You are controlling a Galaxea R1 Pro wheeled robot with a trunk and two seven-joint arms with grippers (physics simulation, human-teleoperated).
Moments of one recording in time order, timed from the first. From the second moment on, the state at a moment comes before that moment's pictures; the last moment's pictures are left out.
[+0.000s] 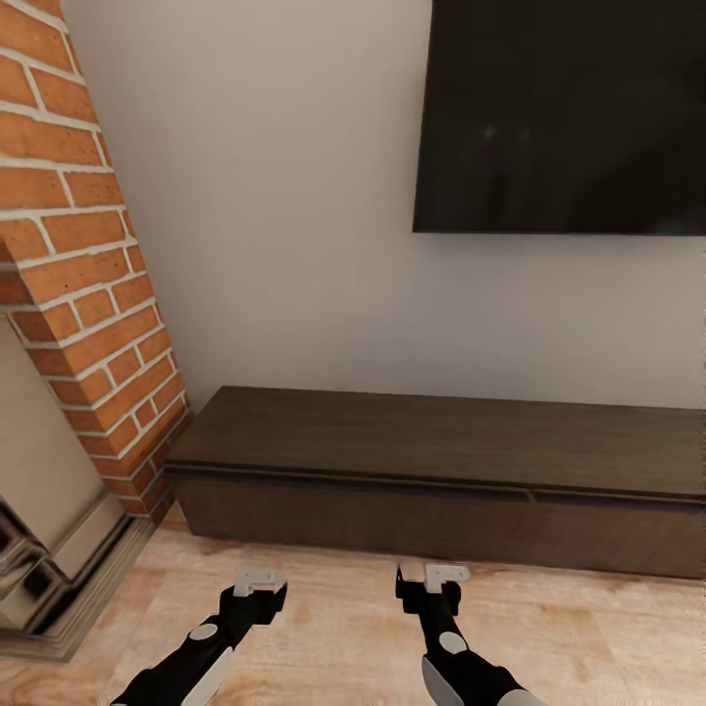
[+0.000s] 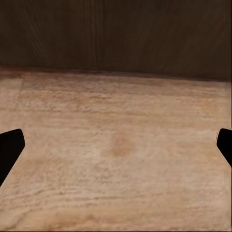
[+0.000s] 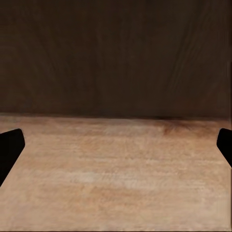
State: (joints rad) left arm -0.47 0.08 -0.52 -0.51 0.50 -0.05 0.05; right arm -0.55 0.12 0.51 -0.28 -0.42 -0.33 -0.29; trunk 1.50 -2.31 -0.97
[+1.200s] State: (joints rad) left arm -0.48 0.08 -0.52 -0.55 0.51 0.21 0.06; right arm -0.55 0.12 0.51 -0.28 -0.42 -0.33 -0.24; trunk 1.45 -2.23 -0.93
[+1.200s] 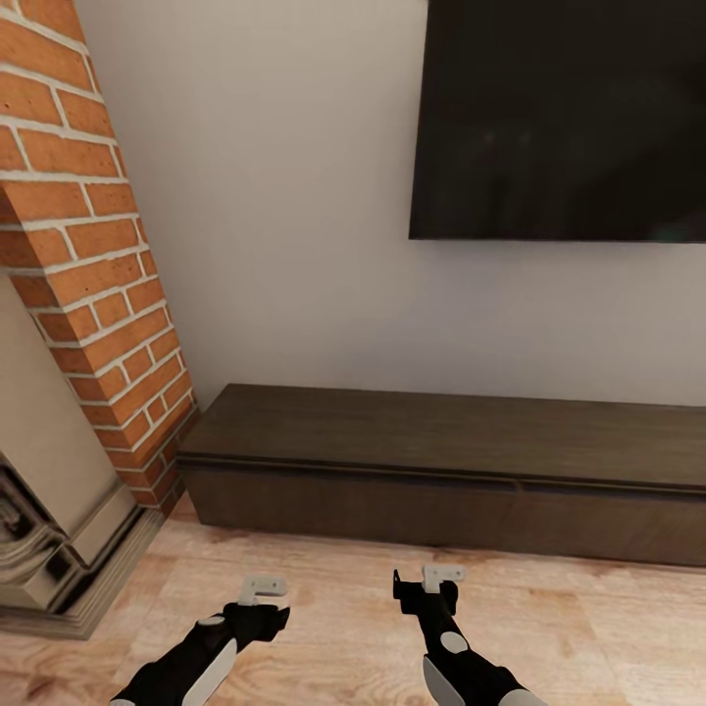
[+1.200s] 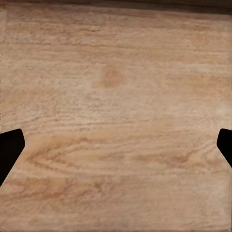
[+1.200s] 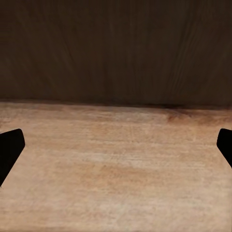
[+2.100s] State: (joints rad) left arm -0.48 0.08 -0.52 -0.55 0.51 0.24 0.05; right arm -0.55 0.12 0.51 -0.28 -0.42 -0.33 -0.24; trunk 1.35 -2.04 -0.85
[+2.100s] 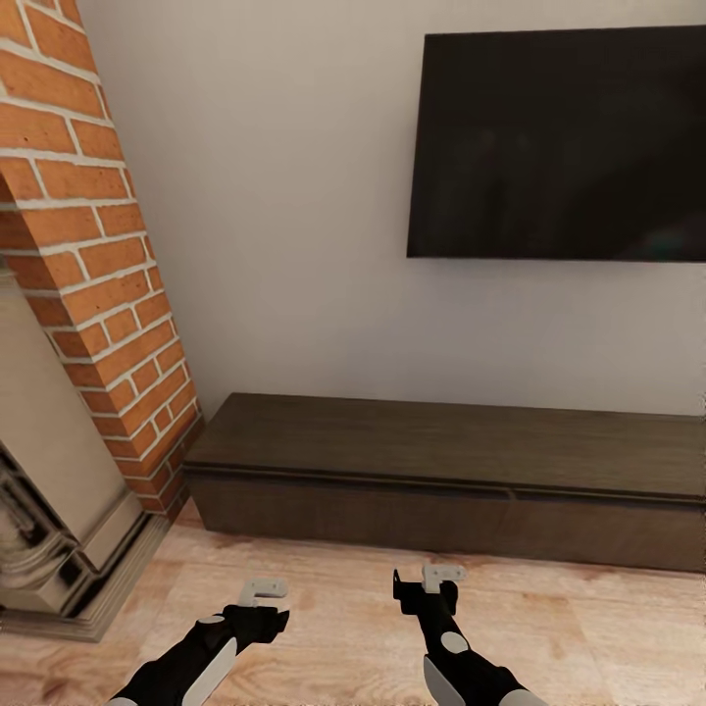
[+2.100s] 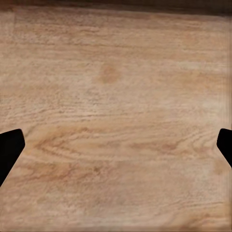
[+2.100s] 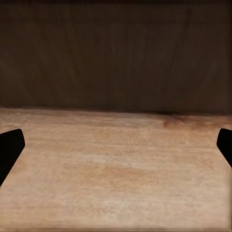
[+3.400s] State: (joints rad) left arm -0.48 0.08 -0.52 -0.46 0.50 0.27 0.05; right arm -0.49 0.11 0.46 -0.26 -0.42 -0.33 -0.24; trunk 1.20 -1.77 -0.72
